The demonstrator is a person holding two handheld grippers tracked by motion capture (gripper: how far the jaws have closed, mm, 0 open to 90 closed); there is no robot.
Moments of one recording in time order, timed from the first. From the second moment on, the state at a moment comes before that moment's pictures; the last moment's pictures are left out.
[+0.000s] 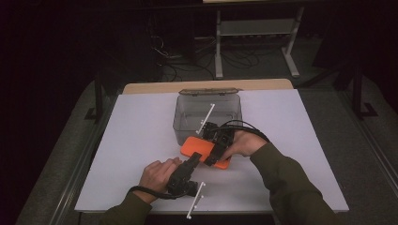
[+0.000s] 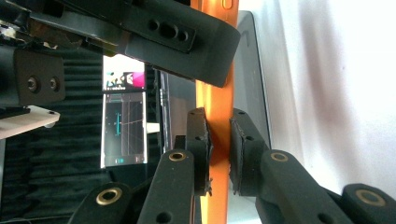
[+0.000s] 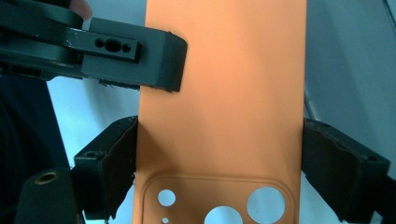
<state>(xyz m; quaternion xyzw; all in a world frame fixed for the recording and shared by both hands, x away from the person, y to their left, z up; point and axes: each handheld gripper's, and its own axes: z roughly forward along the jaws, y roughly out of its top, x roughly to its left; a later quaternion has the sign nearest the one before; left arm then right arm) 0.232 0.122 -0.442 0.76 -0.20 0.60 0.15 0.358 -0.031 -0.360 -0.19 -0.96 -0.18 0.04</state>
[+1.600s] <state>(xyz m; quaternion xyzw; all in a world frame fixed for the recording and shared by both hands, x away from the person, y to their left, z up) 0.233 0.126 -0.440 0.78 -0.19 0.58 0.16 0.347 -0.088 -0.353 -0.21 -0.94 -0.27 0.01</state>
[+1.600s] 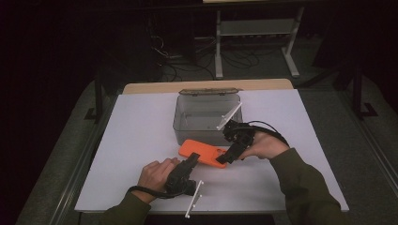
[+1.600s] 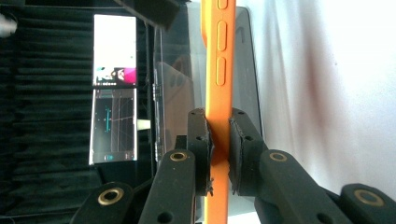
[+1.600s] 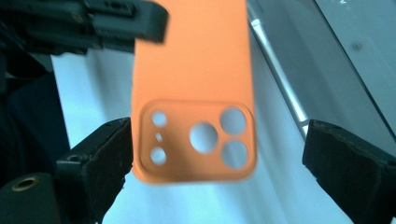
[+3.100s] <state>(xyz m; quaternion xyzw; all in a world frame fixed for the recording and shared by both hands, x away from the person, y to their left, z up) 0.231 0.130 -0.436 0.77 -0.19 0.58 0.16 0.278 -0.184 -0.450 -0.37 -0.84 -0.35 -0.15</state>
